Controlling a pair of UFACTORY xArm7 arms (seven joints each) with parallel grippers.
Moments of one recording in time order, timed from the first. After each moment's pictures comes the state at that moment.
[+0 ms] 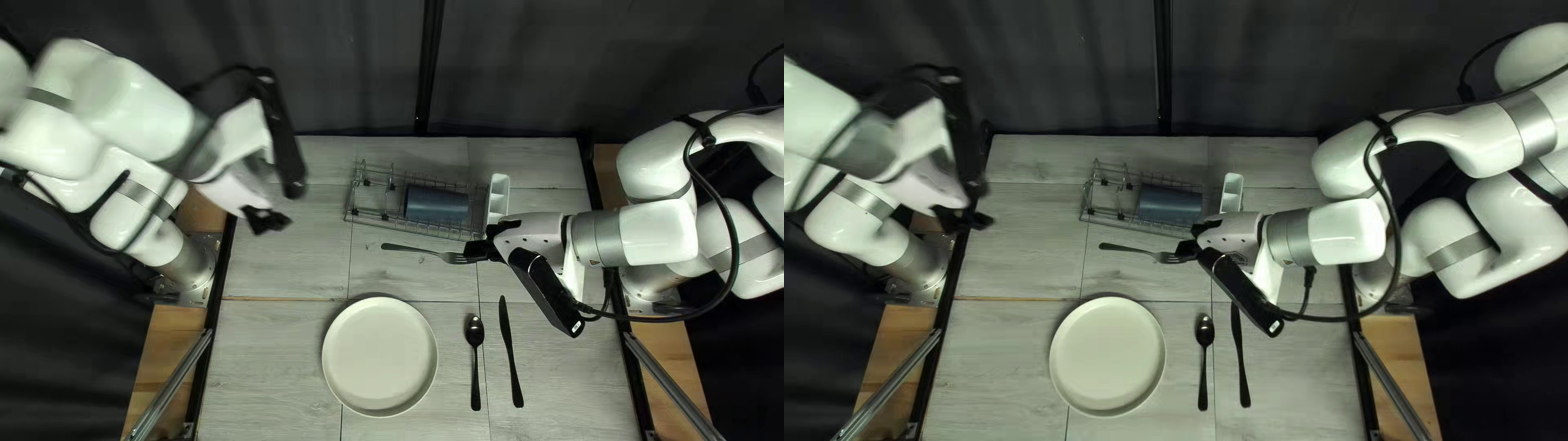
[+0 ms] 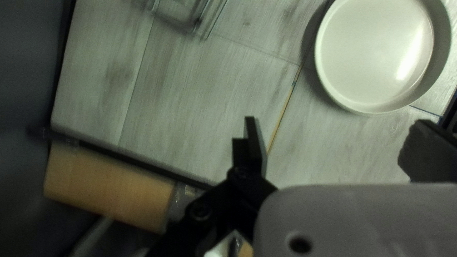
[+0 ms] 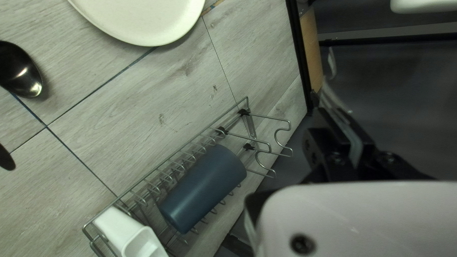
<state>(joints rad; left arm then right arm) -0.43 -0.72 0.19 0.87 0.35 1.30 -0.57 0.40 -0.54 -0.21 0.57 -1.08 0.43 -0.14</state>
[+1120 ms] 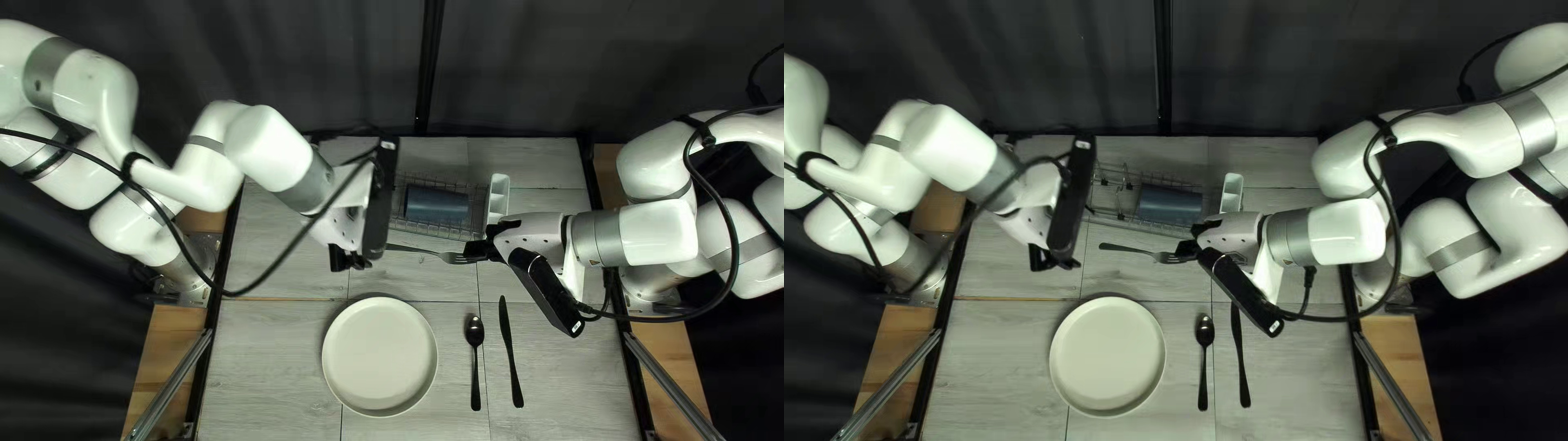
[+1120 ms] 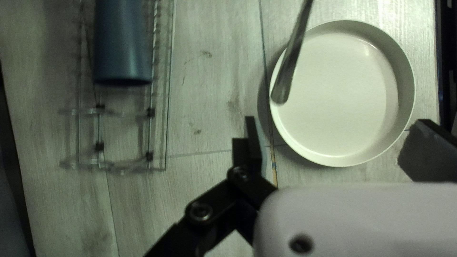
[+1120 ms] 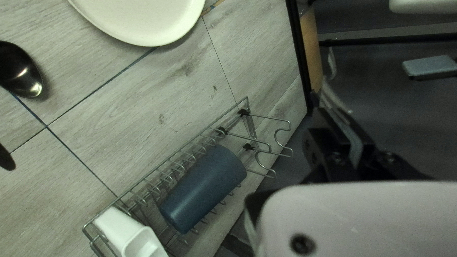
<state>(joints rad) -0.61 -0.45 0.47 0.85 0.24 0.84 -0.11 0.40 -0.54 -0.21 0.57 -1.08 0.43 -0.14</state>
